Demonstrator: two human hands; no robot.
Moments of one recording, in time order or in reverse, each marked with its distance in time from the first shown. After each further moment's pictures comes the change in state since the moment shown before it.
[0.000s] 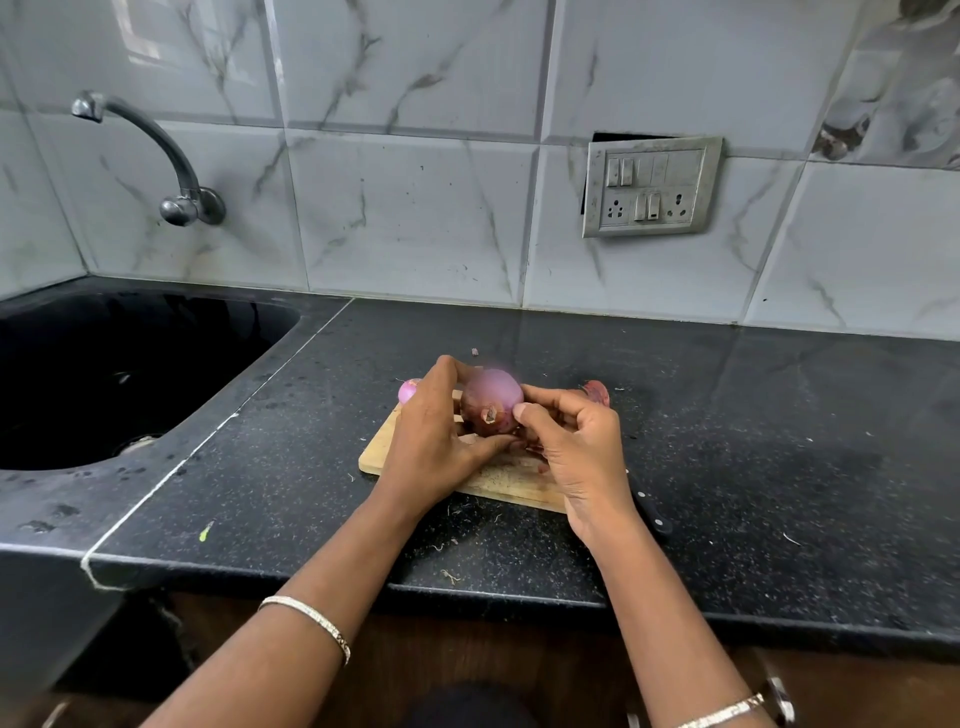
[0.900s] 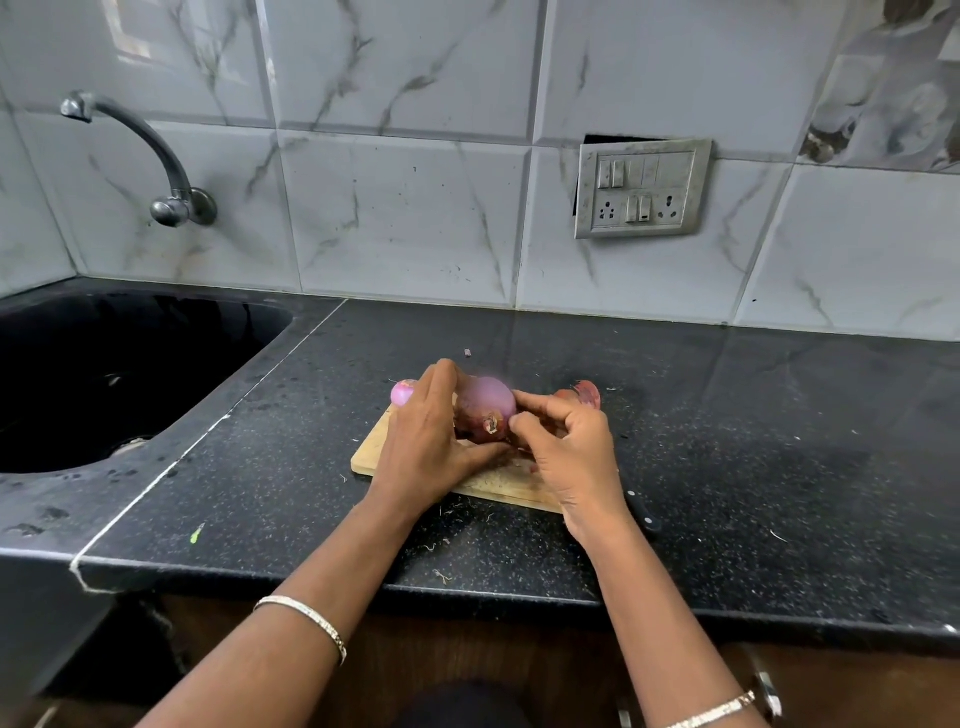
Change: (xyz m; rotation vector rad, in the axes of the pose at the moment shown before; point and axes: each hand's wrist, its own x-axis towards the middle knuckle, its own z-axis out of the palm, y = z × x) left_hand -0.004 0.004 0.002 0.202 0.015 0.019; right_hand -0.002 -0.001 -0.004 -0.189 -0.025 -0.027
